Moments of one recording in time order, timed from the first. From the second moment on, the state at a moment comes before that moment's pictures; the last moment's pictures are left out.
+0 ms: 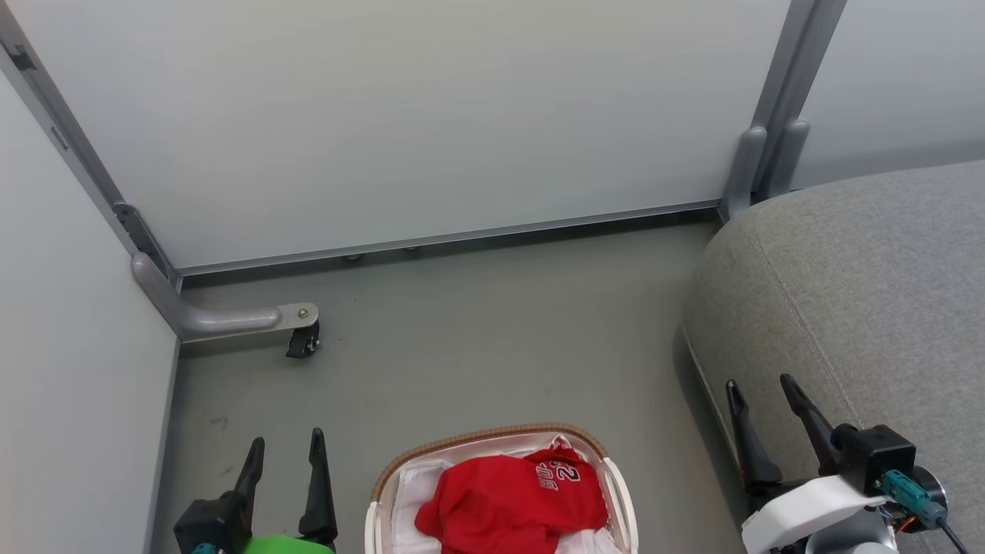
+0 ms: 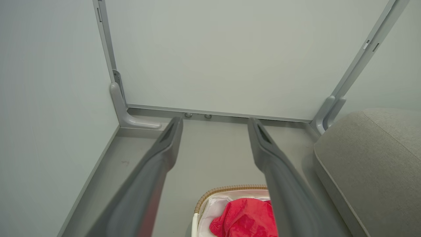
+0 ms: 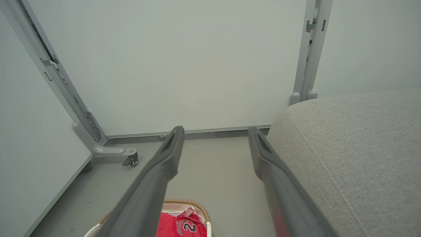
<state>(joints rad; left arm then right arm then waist) 0.08 0.05 -0.12 0.23 -0.30 -0.02 -0.23 0.01 -0.05 0.02 0.18 0.20 0.13 -0.23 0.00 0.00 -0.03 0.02</state>
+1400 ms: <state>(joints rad) 0.10 0.05 -0.16 0.26 -0.18 -0.02 -0.26 0.01 -0.05 0.04 0.16 0.05 0.13 -0.26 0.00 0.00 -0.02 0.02</state>
